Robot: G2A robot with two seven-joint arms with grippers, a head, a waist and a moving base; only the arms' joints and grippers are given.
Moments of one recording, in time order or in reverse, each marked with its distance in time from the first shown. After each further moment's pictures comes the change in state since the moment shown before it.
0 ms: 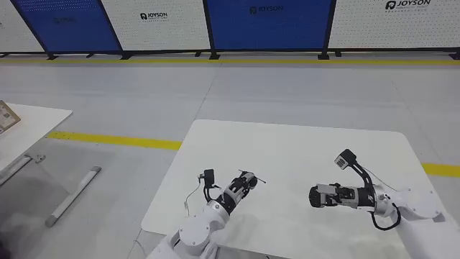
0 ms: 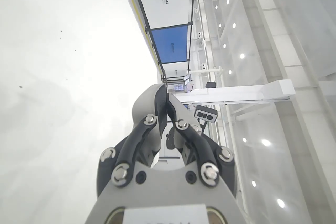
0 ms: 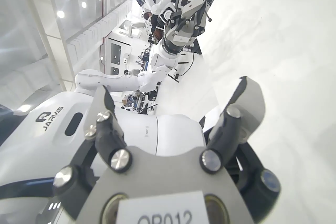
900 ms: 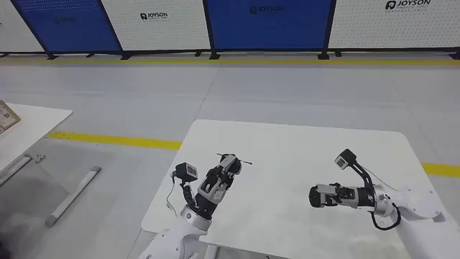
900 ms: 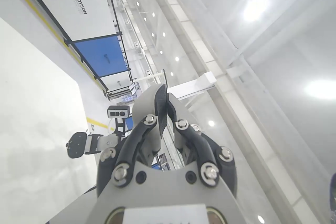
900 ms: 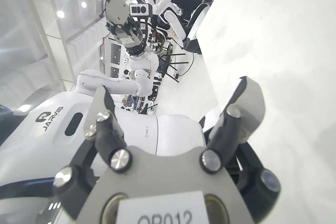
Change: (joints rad) left arm 0.229 0.014 -0.149 -0.367 -0.083 -0.290 0.011; right arm 0.000 0.000 0.000 0.000 0.000 0.000 0.000
